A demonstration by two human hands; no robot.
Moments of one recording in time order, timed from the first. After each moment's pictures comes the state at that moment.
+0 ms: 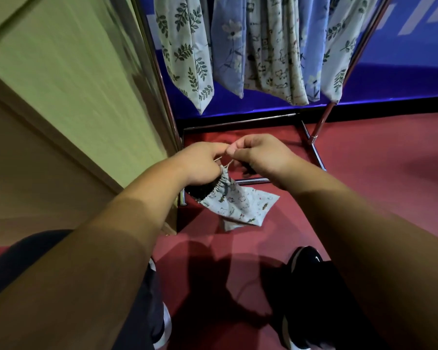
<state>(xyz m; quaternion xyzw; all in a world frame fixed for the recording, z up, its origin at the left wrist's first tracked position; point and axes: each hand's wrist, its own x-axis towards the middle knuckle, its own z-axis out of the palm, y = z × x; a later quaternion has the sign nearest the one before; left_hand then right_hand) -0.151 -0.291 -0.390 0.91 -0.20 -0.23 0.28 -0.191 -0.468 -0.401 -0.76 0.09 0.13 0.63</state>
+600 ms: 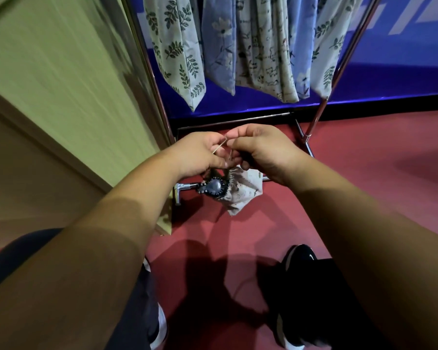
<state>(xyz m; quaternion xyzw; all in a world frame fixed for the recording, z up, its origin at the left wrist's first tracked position) -0.141 -0.298 -0.396 0.80 -0.16 -0.32 0.48 -0.197 -0.481 -0.382 -0.68 0.06 0.13 0.72</state>
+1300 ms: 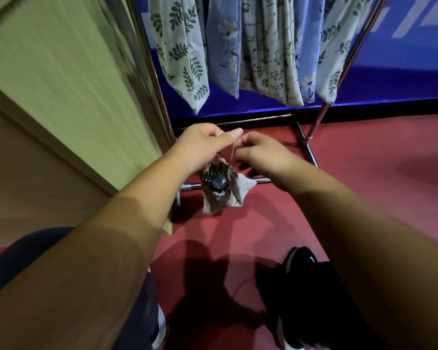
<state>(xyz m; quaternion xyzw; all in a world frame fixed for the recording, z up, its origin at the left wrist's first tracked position) -0.143 -0.312 -0.389 0.84 -0.05 -0.16 0.51 -0.193 -0.476 -0.392 -0.79 0.09 0.12 0.59</state>
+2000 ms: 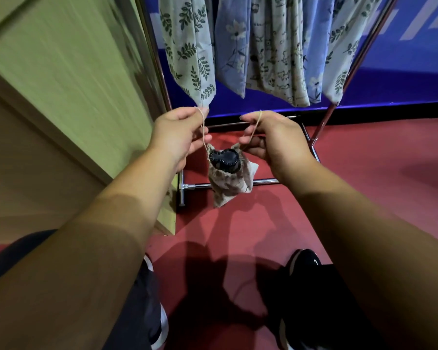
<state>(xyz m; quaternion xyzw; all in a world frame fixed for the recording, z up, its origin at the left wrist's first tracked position) -0.131 -0.284 -0.373 0.68 0.11 -0.09 0.72 -0.182 -0.471 -0.377 -0.60 0.19 -0.01 0.78</state>
